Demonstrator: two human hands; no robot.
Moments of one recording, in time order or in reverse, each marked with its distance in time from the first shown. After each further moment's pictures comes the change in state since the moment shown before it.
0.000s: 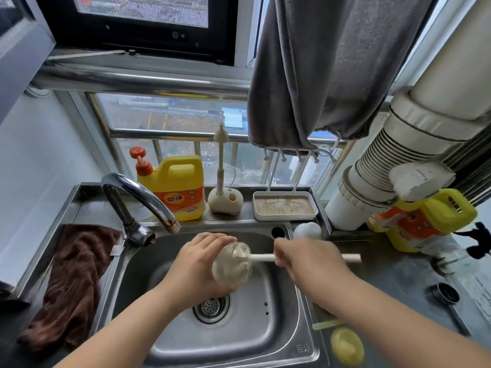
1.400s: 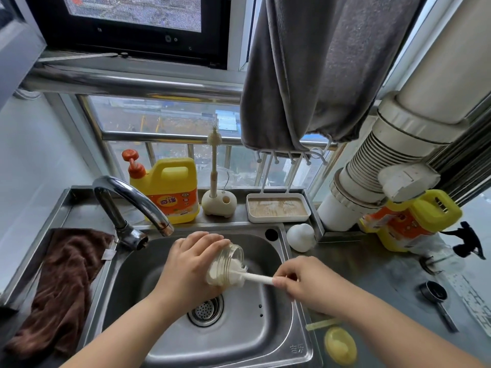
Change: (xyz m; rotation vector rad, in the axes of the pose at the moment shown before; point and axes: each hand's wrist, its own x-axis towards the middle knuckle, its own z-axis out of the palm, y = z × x) left_hand 0.000 0.002 0.002 0.173 0.112 0.095; right_hand -0.016 0.019 0.018 0.455 -0.295 0.158
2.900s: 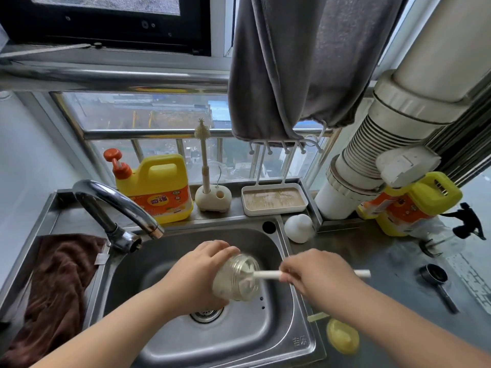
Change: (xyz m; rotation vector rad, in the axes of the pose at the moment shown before) left_hand 0.012 0.003 0.006 -0.108 -0.415 0.037; right_hand -0.003 0.007 -0.003 -0.375 0.181 -0.133
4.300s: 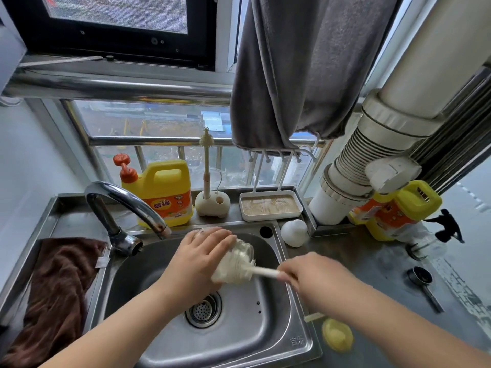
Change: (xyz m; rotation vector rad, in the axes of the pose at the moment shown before) left_hand -0.002 -0.004 -0.011 0.235 0.305 0.177; right_hand -0.014 -0.027 -0.020 0.055 -0.117 0.098
